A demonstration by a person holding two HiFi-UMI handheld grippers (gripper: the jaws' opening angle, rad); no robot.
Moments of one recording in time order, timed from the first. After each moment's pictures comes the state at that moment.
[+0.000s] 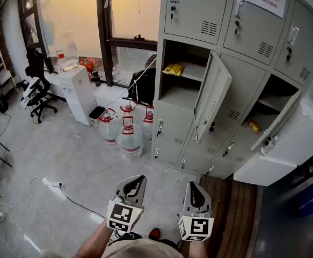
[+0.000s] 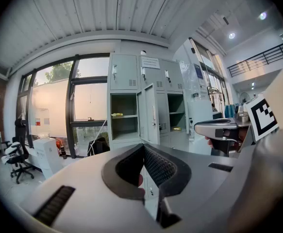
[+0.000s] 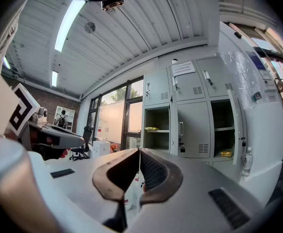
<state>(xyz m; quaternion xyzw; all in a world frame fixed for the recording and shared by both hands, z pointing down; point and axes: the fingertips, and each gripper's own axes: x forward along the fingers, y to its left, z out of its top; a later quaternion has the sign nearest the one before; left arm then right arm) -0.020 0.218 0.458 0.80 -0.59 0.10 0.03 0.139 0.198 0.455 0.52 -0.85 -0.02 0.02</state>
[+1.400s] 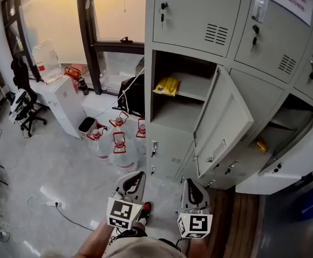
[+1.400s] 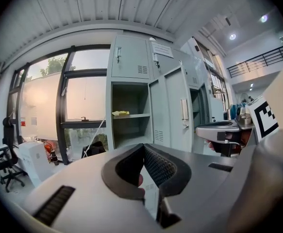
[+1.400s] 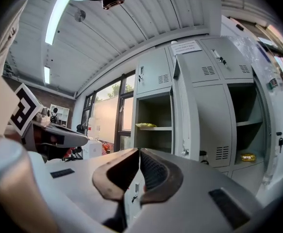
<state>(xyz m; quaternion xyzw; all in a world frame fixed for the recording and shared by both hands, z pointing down) -0.057 0.001 0.463 0.81 -0.57 0.10 0.03 0.096 -0.007 0.465 0.53 -0.85 -0.01 0.03</state>
